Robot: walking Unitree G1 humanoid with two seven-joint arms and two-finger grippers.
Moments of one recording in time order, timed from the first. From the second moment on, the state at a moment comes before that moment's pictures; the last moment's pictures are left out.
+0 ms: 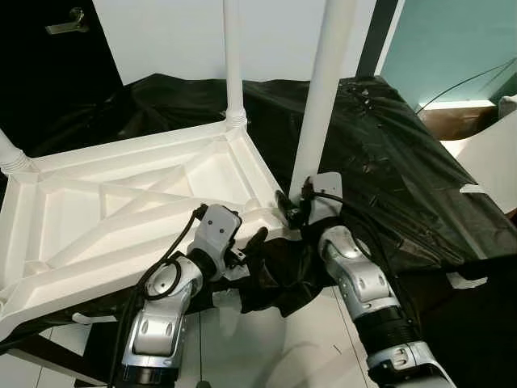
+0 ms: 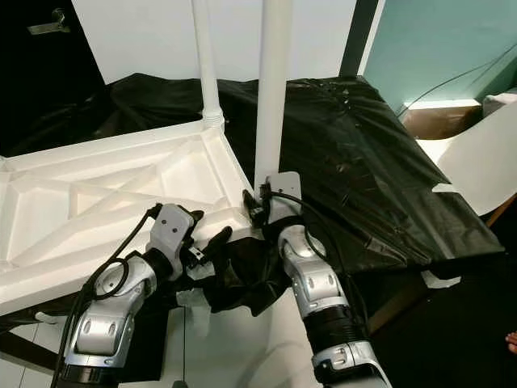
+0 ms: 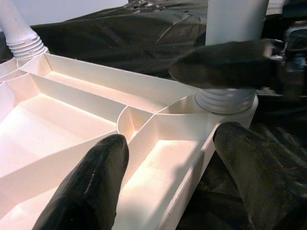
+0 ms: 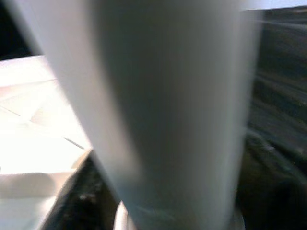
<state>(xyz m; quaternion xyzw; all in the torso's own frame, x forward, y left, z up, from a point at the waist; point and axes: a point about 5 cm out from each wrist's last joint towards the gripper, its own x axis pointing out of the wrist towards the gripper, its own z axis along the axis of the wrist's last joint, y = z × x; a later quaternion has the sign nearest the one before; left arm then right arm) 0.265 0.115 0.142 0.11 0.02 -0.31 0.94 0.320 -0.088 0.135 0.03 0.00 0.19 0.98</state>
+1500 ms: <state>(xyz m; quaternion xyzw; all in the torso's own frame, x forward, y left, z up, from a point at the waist) 0.260 0.104 0.133 0.16 0.01 -0.33 0.93 0.367 -0.112 0.147 -0.08 0.03 0.47 0.88</state>
